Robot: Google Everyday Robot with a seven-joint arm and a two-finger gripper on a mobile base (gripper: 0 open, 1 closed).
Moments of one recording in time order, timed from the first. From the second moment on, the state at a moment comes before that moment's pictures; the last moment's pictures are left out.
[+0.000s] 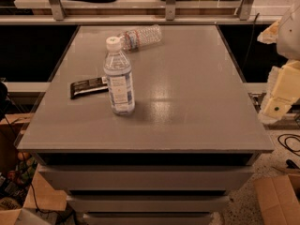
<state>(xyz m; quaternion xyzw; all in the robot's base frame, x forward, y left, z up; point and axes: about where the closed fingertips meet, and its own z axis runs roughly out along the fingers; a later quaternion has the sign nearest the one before) 0.438 -0.216 0.977 -0.60 0.78 -0.04 0.16</state>
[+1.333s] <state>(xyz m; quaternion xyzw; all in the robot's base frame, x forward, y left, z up) 0.474 -0.155 0.976 -0.63 0.72 0.13 0.27</state>
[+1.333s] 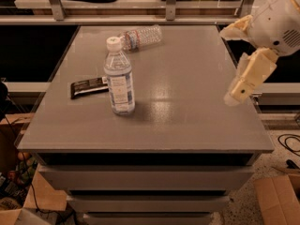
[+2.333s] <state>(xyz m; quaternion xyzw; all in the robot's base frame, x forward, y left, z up) 0.500 -0.060 0.963 -0.59 0.65 0.32 0.35</state>
